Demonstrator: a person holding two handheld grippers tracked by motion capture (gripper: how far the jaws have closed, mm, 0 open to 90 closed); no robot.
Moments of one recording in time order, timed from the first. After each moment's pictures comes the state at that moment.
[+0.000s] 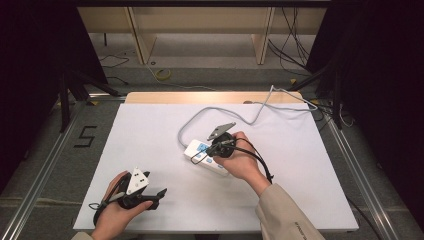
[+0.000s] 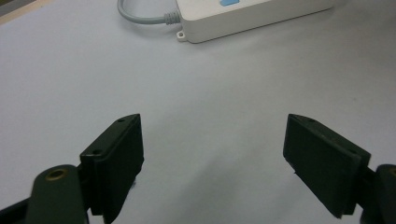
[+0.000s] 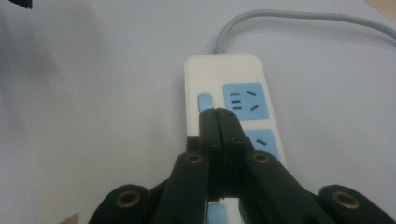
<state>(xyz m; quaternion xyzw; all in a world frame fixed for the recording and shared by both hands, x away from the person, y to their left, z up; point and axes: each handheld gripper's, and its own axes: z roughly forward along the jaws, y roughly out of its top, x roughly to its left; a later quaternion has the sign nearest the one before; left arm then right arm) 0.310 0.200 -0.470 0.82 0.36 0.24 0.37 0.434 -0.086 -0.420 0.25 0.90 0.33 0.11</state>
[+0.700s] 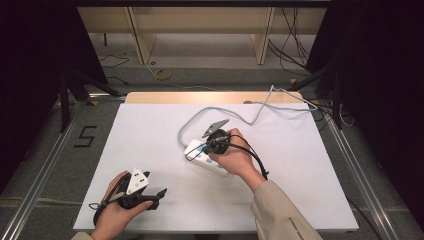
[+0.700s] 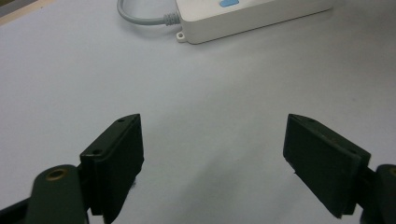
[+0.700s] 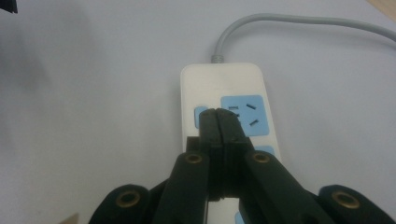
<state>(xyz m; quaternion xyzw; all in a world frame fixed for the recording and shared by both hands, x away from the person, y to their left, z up) 0.310 0.200 -0.470 0.82 0.36 0.24 0.38 0.446 -0.072 -0.420 0.24 0.91 0.32 0.12</state>
